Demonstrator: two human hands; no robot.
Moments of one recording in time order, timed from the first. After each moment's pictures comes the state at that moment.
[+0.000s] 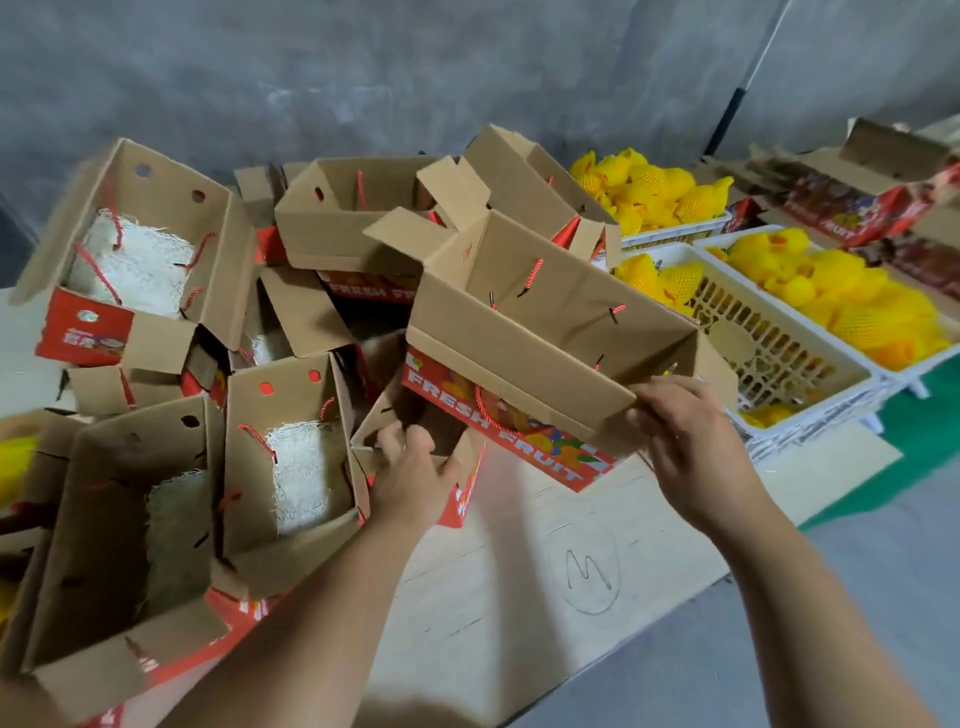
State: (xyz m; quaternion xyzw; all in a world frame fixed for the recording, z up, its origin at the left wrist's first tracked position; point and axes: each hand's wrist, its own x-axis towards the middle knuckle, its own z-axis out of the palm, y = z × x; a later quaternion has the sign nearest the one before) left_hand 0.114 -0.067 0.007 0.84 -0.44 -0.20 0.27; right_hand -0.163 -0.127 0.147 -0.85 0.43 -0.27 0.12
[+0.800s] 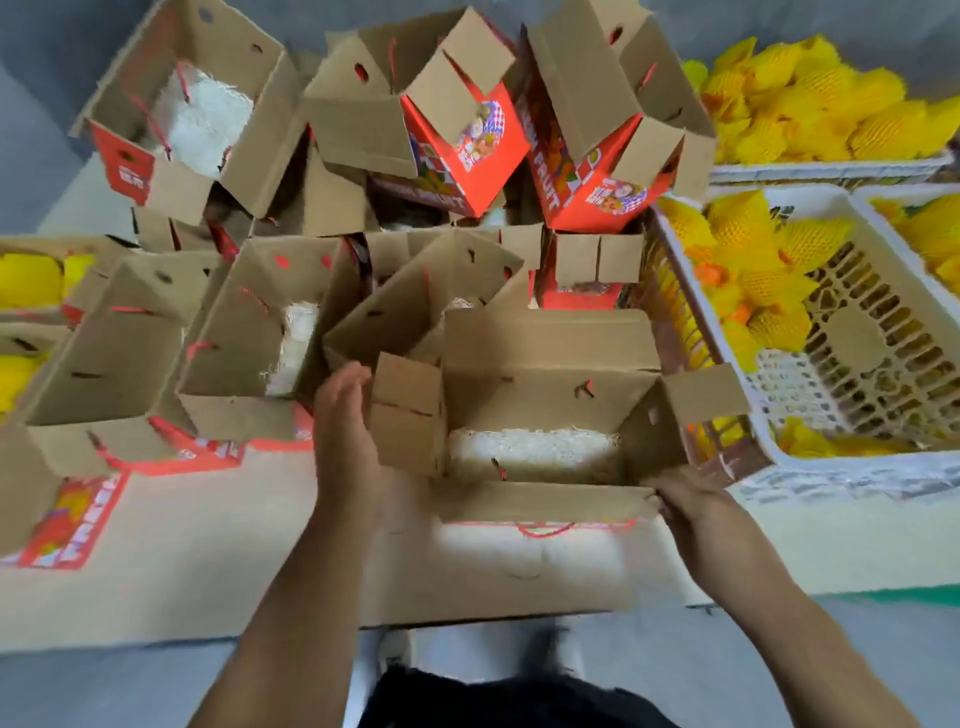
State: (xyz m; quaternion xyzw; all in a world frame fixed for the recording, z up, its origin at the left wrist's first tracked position) left_hand -0.003 -0.050 0.016 0.71 -0.07 -0.16 0.69; right_hand -0.311 -0.232 0.018 -0.92 0.32 -0.05 0.24
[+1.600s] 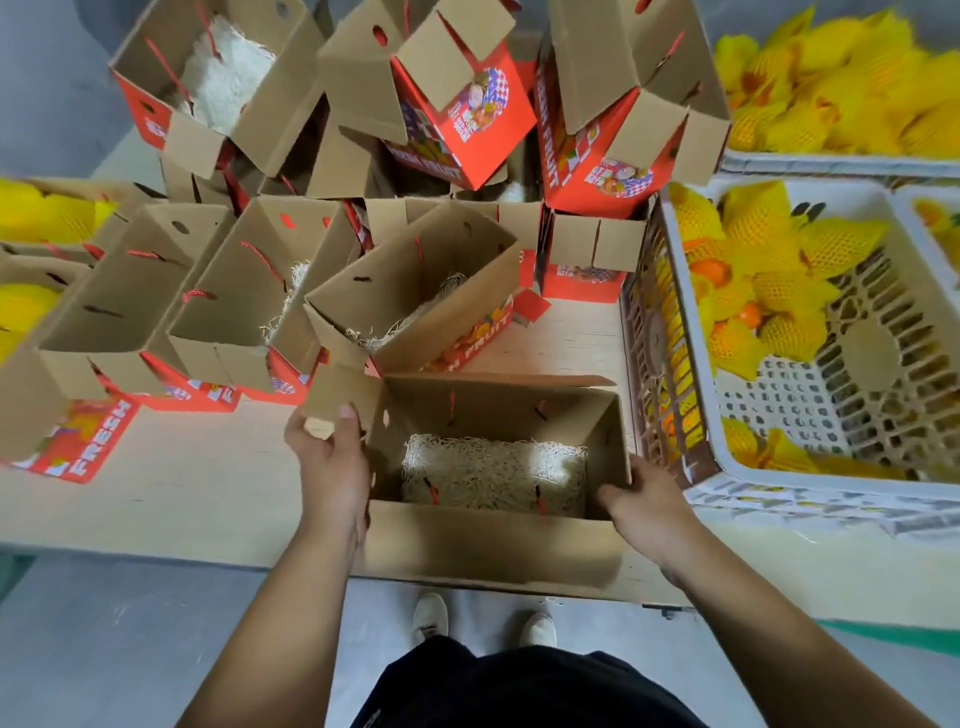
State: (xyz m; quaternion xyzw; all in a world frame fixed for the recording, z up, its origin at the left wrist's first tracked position) left_hand -0.089 -0.054 -0.001 0.77 0.09 -0.14 0.62; right_hand -0.299 -0.267 0.005 -0.74 0.47 0.03 0.48
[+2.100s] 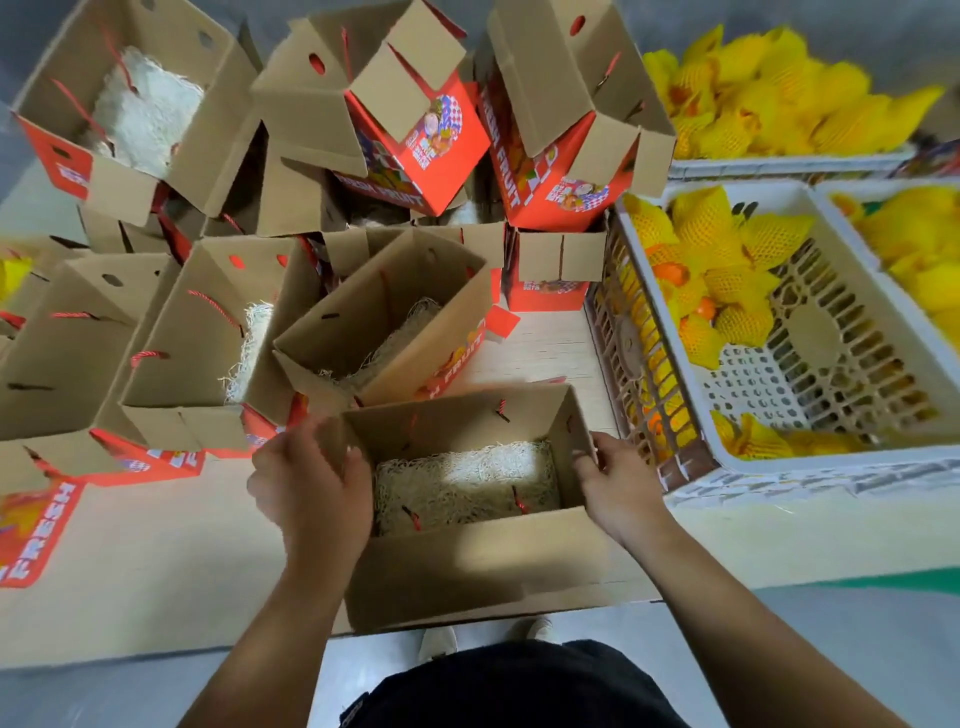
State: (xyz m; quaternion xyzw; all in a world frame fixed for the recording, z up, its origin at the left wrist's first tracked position) left_hand -0.041 -0.043 -0.002 0.94 -0.15 0.00 0.30; right_hand -0.253 -0.257 -0.012 -0.78 0.48 -0.06 0.39
